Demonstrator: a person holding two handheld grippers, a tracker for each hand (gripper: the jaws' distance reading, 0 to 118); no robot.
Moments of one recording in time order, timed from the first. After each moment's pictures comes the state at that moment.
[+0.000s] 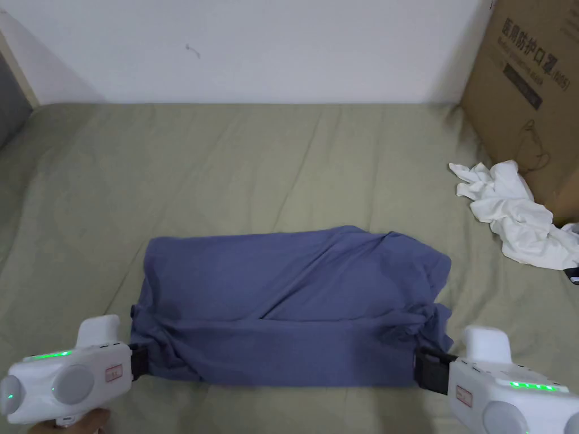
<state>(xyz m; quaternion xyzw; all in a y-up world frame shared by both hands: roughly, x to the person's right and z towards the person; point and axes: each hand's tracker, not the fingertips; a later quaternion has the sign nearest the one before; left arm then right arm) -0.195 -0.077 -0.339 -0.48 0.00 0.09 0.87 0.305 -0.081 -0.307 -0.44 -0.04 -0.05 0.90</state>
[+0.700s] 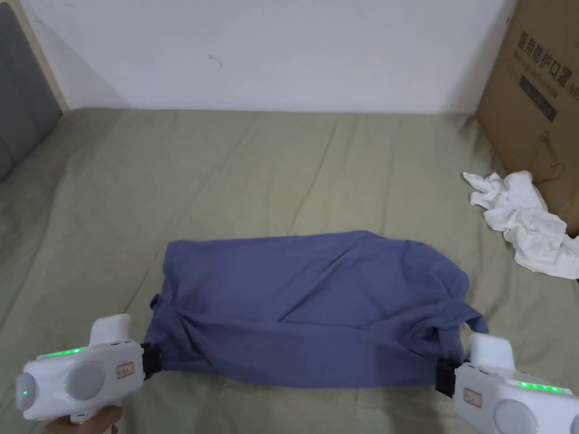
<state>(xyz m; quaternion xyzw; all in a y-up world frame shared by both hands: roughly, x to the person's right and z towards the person) -0.202 -0.070 -0.312 -0.47 0.01 0.12 0.87 0.307 -0.069 -0.283 -0.43 0.00 -0.07 0.90</state>
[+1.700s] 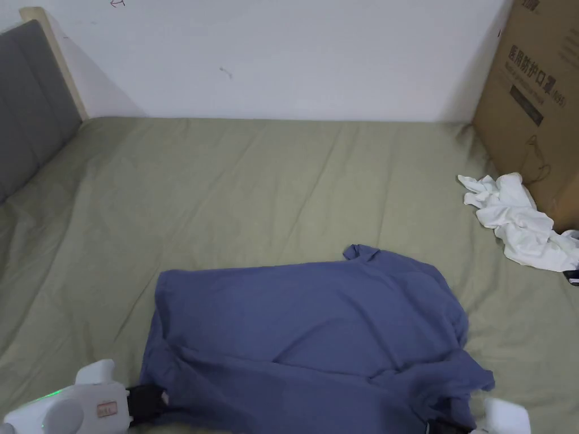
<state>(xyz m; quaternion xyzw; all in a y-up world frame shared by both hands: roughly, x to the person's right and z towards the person) -0.220 -0.081 -0.214 -0.50 0.03 0.22 0.83 0.315 -0.083 -0.176 -0.47 -0.03 -0.12 0.87</state>
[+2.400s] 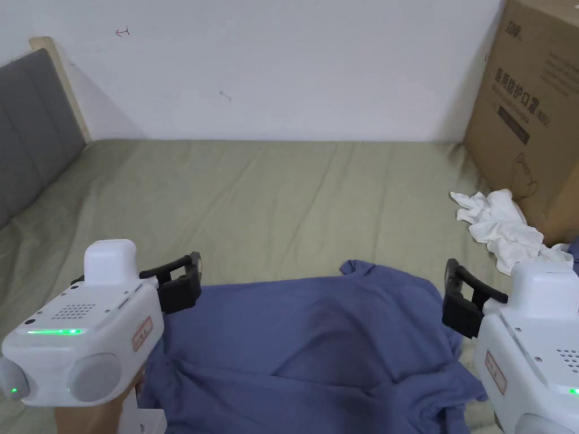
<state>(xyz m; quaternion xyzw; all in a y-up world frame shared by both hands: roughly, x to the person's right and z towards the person) -0.120 0.102 -0.213 -0.16 -0.01 0.03 0.99 0.265 0.112 -0.177 -0.11 -0.04 0.01 0.99</state>
